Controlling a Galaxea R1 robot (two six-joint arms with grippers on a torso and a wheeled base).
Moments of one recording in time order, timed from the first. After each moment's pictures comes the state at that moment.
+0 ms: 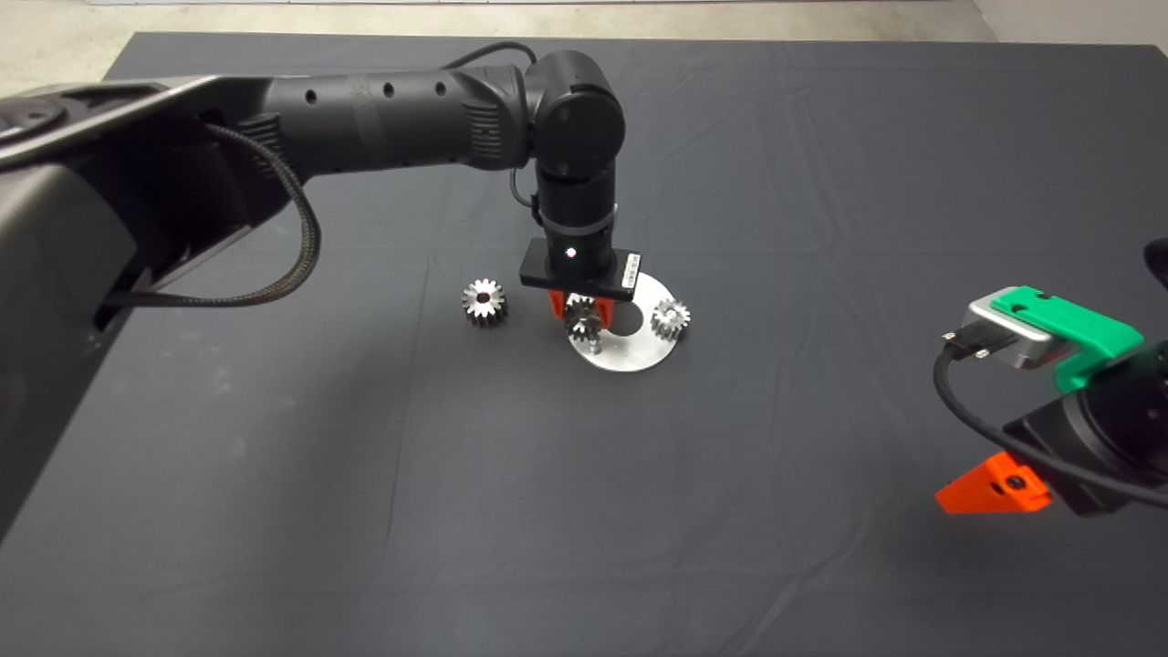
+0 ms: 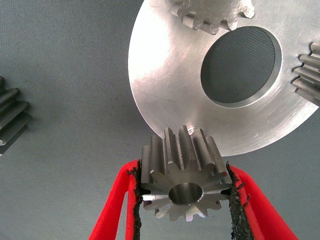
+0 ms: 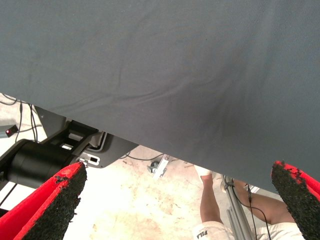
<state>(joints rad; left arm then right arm) -0.45 2.94 -1.54 0.14 1.45 -1.17 0.73 2.18 -0.41 0.13 -1.53 1.43</state>
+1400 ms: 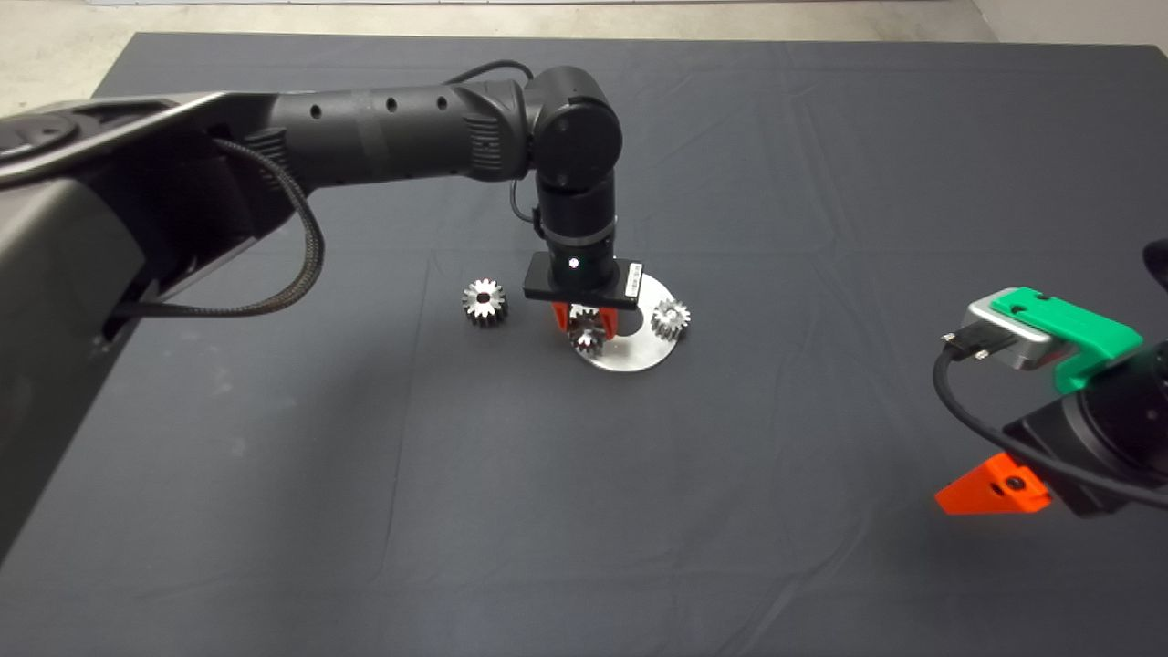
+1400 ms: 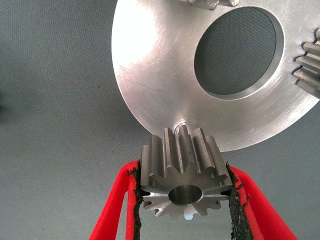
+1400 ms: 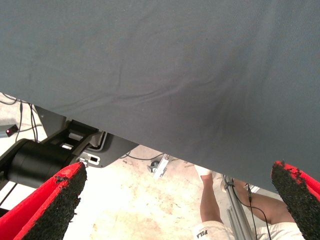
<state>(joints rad) -0.43 2.94 -1.55 0.12 1.43 -1.19 0.73 2.18 -0.41 0.13 -1.53 1.43</state>
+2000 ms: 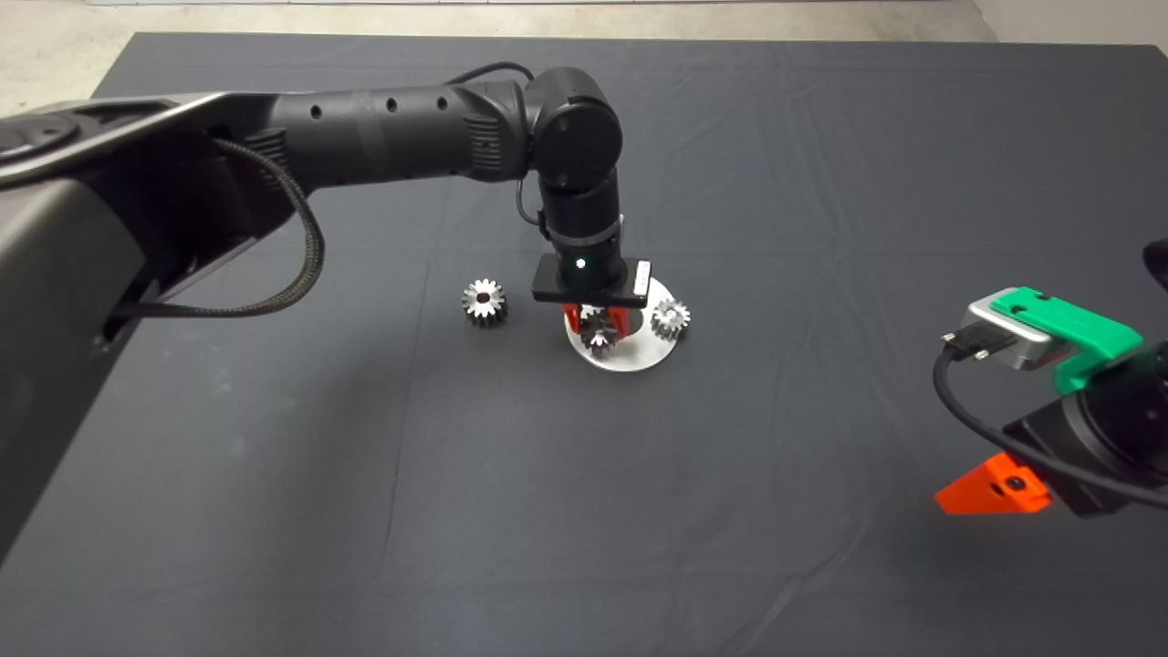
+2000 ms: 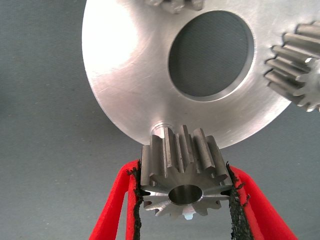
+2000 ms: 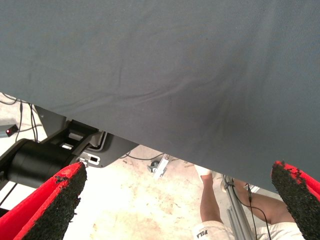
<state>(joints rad) -0.43 2.94 -1.55 0.10 1.38 -1.20 0.73 2.18 -0.41 0.13 -1.53 1.43</state>
